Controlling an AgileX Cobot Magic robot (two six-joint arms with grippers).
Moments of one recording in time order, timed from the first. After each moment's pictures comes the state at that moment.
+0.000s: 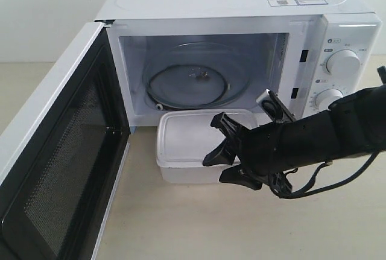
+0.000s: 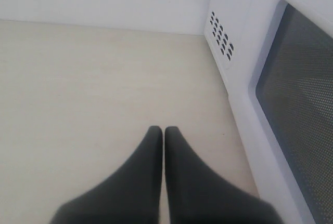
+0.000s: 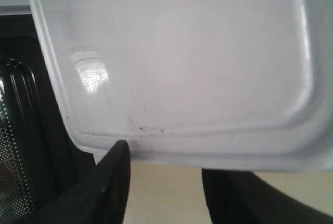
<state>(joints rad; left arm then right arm) 0.06 0.00 0.00 0.02 0.34 -0.12 0.29 1.84 -0.76 1.74 0.55 -0.84</state>
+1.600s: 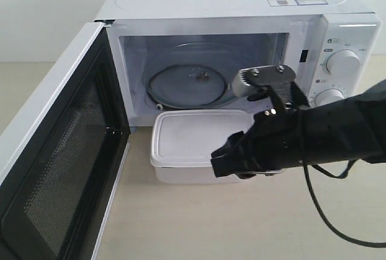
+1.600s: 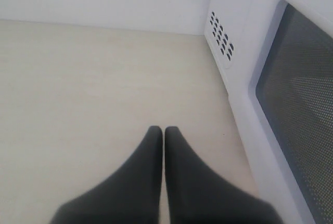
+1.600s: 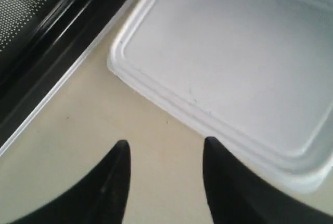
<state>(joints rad) 0.06 0.00 0.00 0.02 0.34 -0.12 0.45 1.50 -0.68 1.42 0.28 -1.33</state>
